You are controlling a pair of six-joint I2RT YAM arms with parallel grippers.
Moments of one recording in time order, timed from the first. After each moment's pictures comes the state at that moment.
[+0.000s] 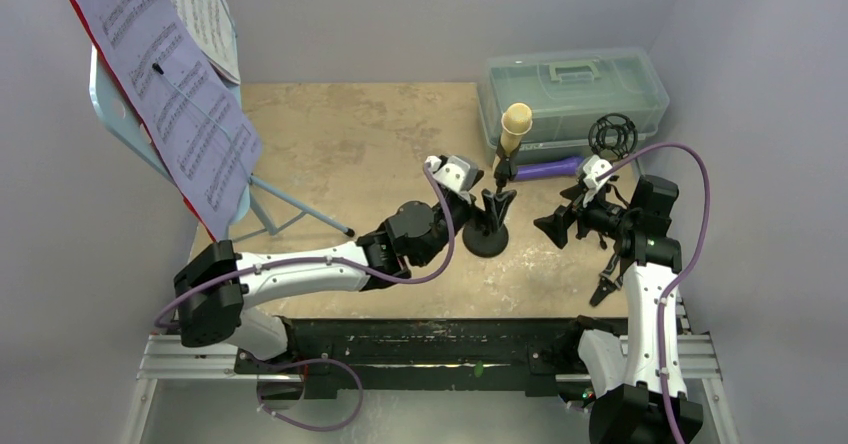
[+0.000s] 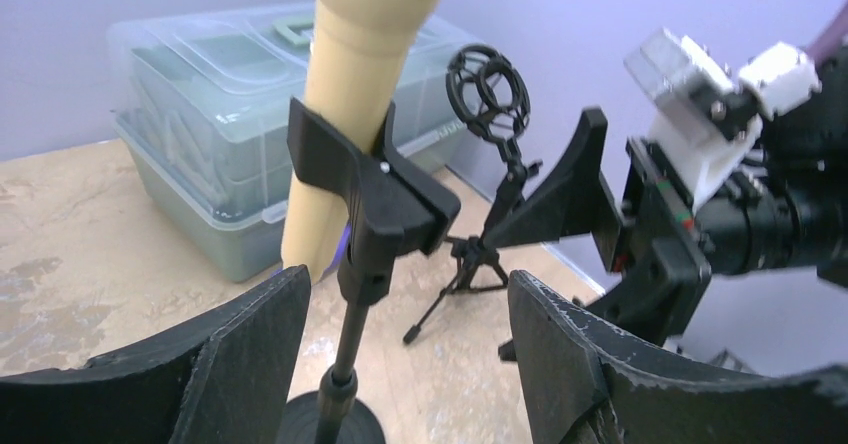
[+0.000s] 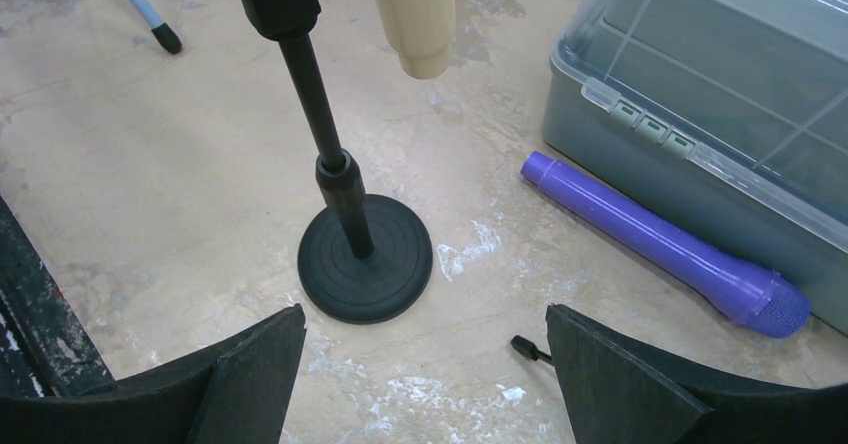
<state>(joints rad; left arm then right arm) -1.18 1.46 0.98 0.63 -0.42 -0.19 -0.28 0.83 0.76 -0.57 -0.95 -0.57</state>
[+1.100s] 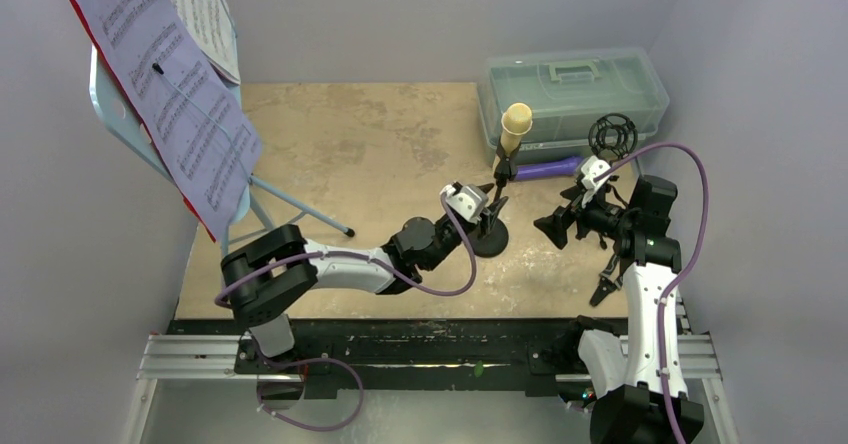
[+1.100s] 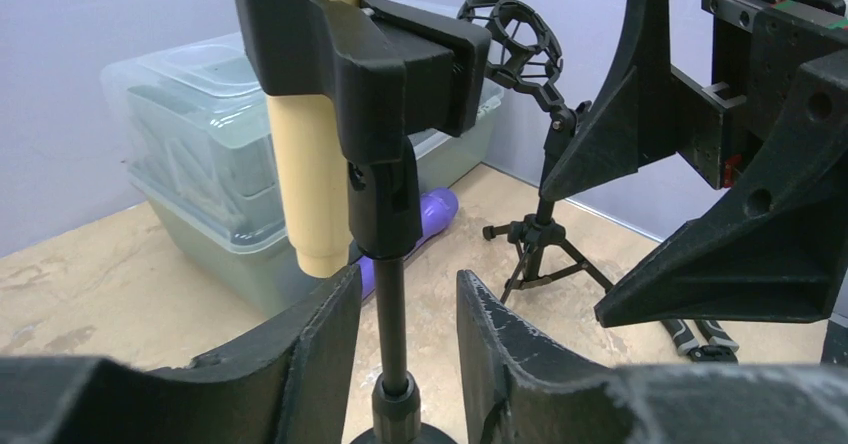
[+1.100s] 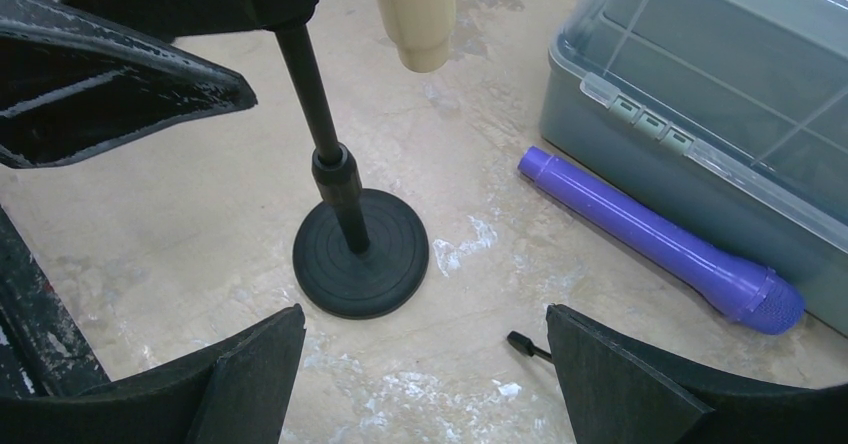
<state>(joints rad) -1.13 1.70 0.85 1.10 -0.33 0.07 -0.27 0.83 0.76 -0.58 -0.93 -0.59</state>
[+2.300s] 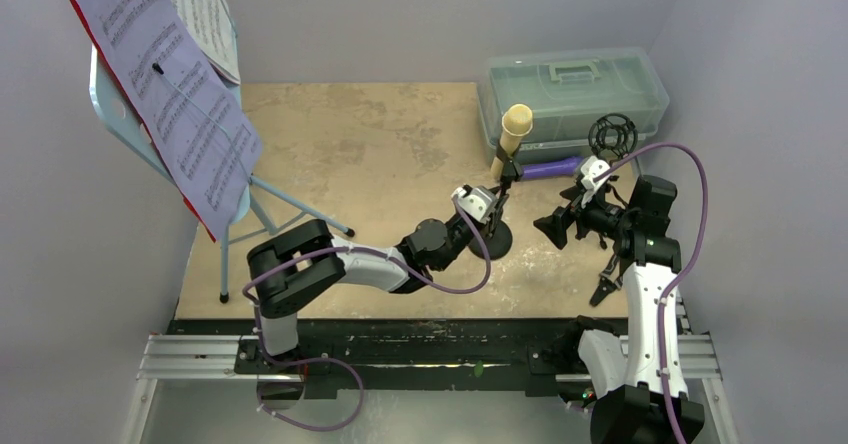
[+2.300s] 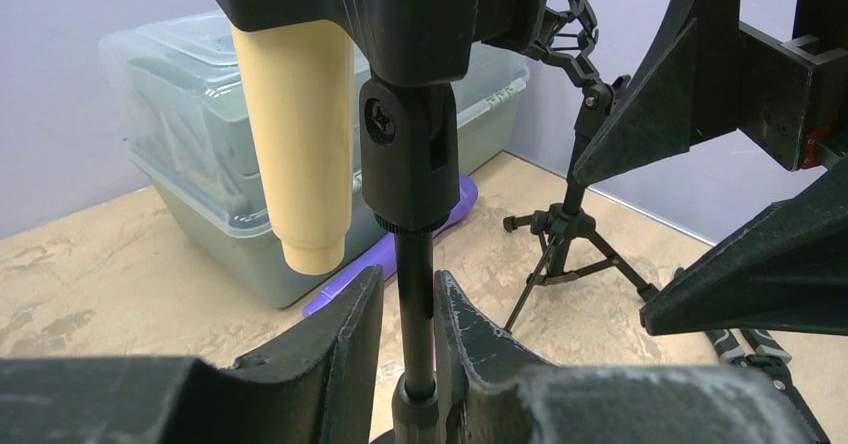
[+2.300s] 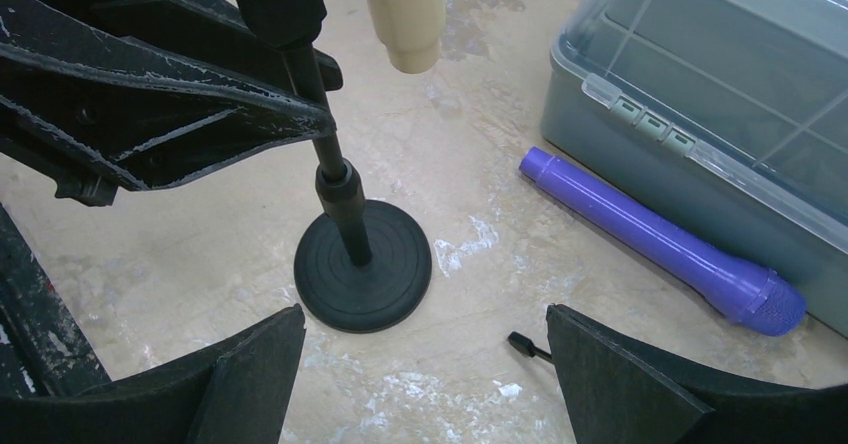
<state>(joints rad) -1.13 1.84 0.90 1.19 -0.37 0.08 -0.27 0.83 0.76 -0.58 -0.93 -0.59</state>
